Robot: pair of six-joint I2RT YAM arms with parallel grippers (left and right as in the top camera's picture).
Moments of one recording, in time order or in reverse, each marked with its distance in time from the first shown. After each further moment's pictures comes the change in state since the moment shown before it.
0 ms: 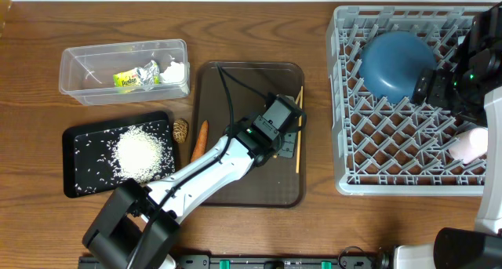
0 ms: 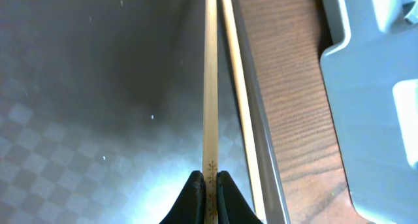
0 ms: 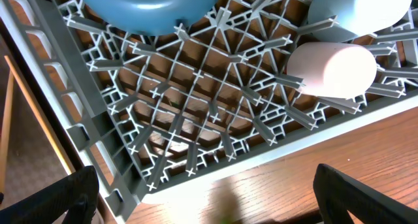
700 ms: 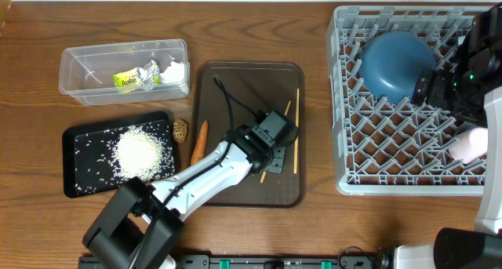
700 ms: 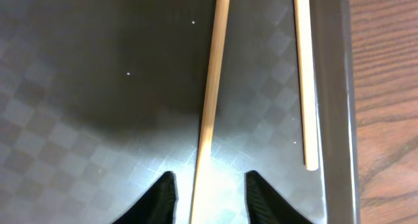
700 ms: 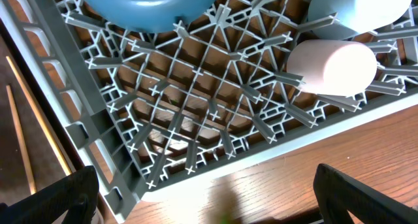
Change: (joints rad) left arm 0.000 0.001 -0.083 -0.095 0.013 -0.024; right arm 0.000 0.000 0.000 -0.007 0.000 0.000
